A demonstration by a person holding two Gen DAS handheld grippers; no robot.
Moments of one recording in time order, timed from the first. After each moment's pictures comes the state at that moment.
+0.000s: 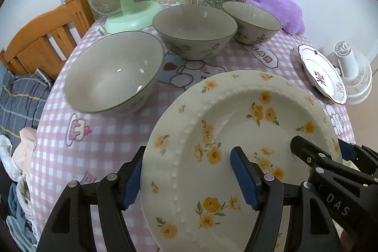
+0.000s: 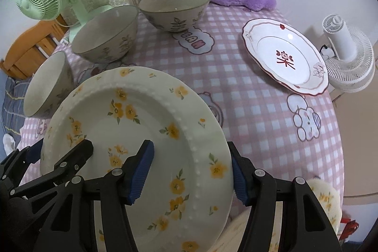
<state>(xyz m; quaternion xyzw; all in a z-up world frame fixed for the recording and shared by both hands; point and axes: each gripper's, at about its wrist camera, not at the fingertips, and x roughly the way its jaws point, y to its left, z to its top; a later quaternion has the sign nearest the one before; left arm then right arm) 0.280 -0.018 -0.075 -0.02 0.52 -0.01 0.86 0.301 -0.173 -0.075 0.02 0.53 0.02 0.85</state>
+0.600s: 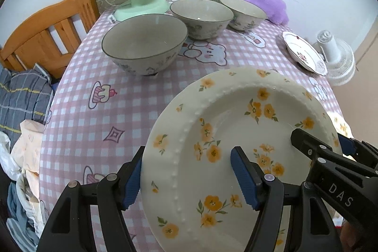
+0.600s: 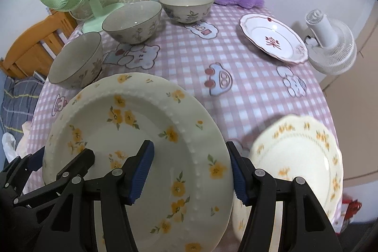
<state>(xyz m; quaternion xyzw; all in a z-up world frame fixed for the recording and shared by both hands) 0.208 0.017 -0.063 -0.02 0.52 -0.05 0.85 0.218 -0.133 -0.056 0.03 0.52 -0.02 0.85</state>
